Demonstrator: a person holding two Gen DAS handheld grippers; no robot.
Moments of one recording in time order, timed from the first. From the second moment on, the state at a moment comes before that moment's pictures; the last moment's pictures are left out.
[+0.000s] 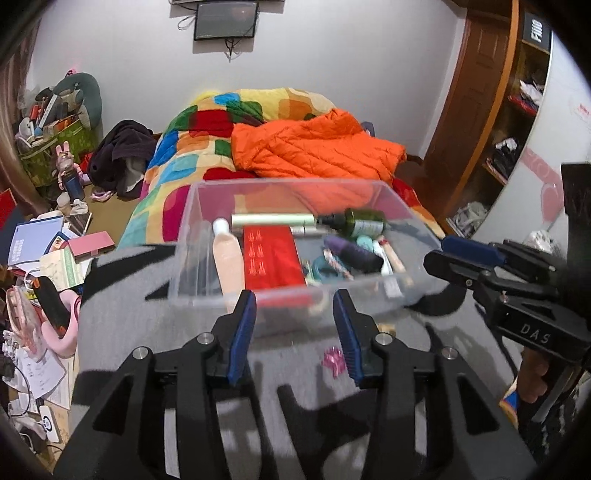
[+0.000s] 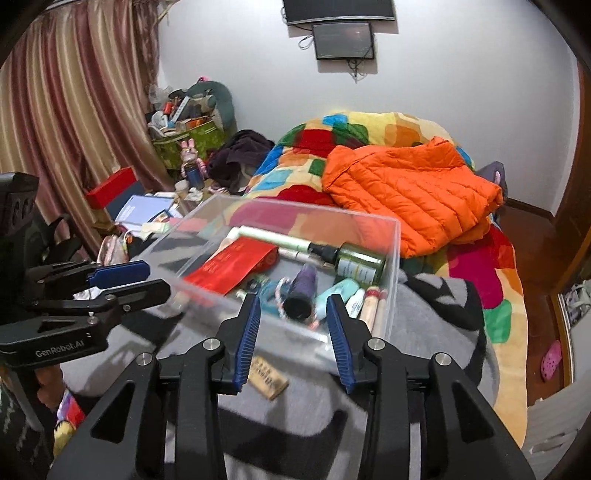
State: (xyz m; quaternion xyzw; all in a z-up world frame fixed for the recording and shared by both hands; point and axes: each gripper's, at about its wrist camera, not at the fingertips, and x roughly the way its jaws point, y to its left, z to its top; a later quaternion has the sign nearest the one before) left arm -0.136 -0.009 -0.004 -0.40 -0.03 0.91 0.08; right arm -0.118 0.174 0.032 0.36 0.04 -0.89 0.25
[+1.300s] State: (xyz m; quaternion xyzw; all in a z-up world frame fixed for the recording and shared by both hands) left arm -0.144 0.055 -0.078 -0.48 0.02 0.87 0.12; right arm -0.117 0.172 -0.030 0.44 0.05 -0.85 0.28
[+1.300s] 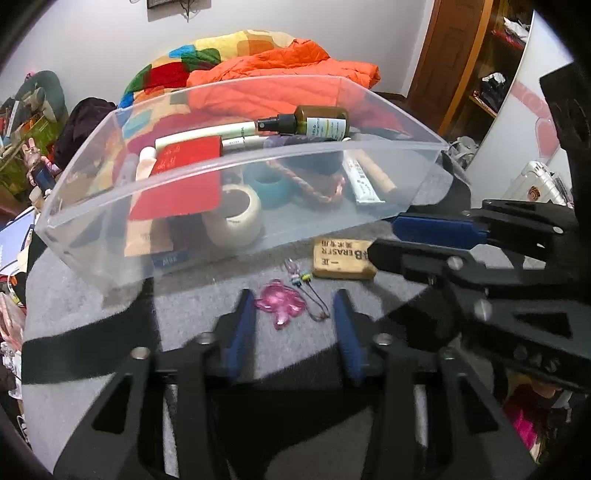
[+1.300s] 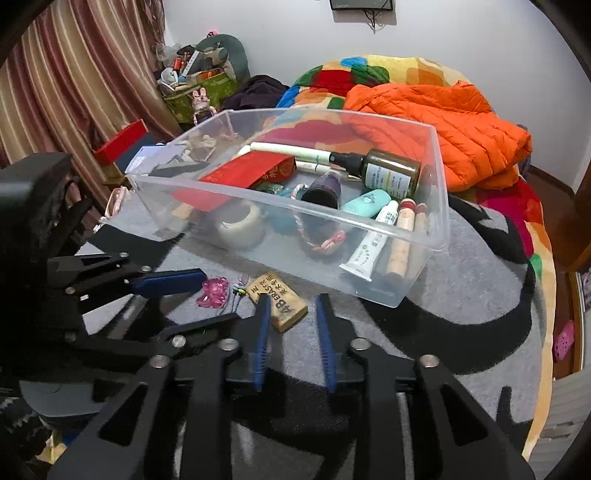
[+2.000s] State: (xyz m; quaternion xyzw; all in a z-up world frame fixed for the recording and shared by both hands) left arm -0.108 -0.005 -0.054 -0.45 -0.06 0.89 0.10; right arm -0.106 0.143 -0.043 0.43 0.12 -0.85 0.29
